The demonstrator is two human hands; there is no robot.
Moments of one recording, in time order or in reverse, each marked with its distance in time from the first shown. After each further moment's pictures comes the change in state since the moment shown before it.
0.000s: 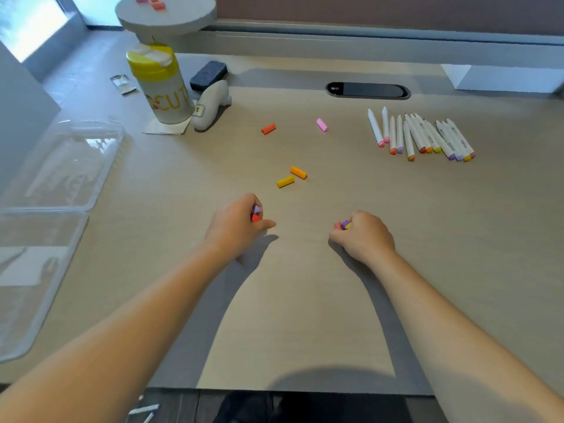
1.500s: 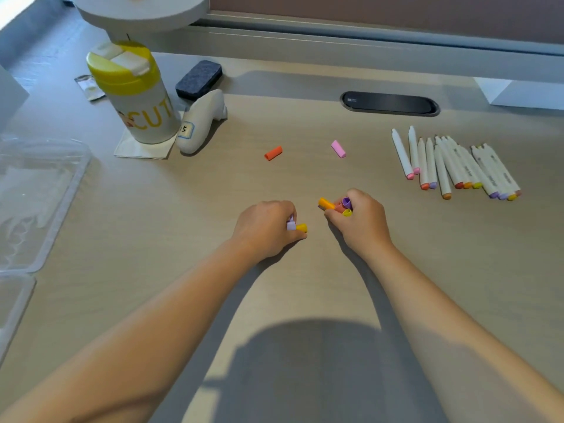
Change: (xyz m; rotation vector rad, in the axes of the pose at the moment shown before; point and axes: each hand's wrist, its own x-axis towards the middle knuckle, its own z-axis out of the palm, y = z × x) left_hand 0.116 0.017 0.014 0.338 -0.164 0.187; right_hand 0.104 -0.053 -0.001 0.165 0.167 -0.228
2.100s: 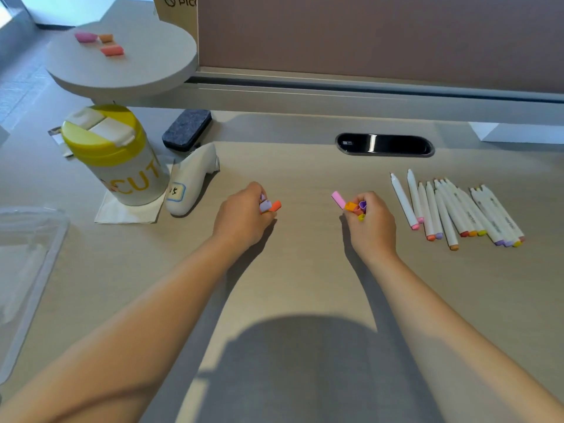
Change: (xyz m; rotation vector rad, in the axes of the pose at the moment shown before) left_hand 0.090 -0.037 -0.051 -0.266 0.191 -0.094; right_hand 0.081 -0.013 -0.006 0.137 0.214 0.138
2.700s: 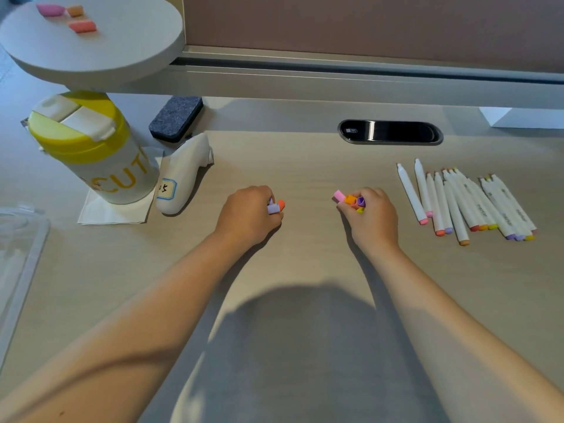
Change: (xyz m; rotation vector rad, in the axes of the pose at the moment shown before) left_hand 0.014 -0.001 0.012 0.190 -0.063 0.121; right_hand 0.013 0.004 0.010 -0.165 -0.024 0.026
